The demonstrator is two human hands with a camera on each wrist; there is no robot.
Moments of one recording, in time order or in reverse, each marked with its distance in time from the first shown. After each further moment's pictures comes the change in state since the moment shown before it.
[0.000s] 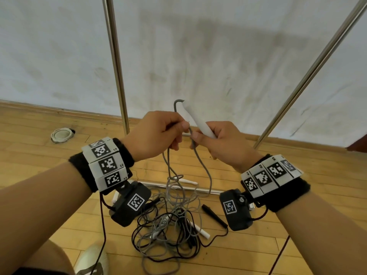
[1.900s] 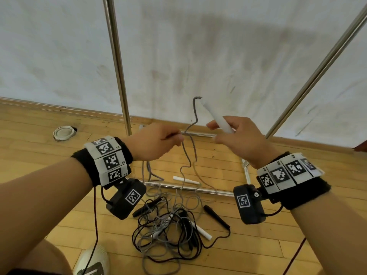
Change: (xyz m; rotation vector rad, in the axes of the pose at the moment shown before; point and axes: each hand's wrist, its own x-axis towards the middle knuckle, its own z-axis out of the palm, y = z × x) left_hand 0.008 -0.034 0.002 0.224 -0.232 -0.086; right_hand 0.012 0.025 -0.027 -0.090 0.124 0.103
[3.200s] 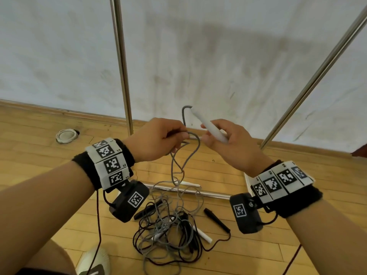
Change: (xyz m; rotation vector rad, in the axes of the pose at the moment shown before) left_hand -0.013 0.018 -0.011 -0.183 0.120 0.067; right_hand -0.012 -0.010 0.015 -0.034 0.010 -0.192
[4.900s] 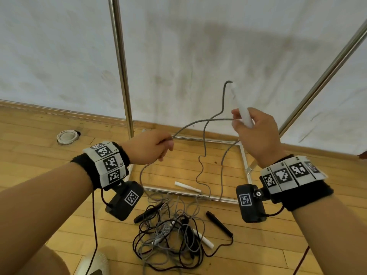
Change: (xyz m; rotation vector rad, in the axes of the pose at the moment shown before) left_hand 0.012 -0.044 -0.002 0.212 -0.159 -0.235; right_hand 0.030 0.024 -0.027 -0.021 0.371 0.113
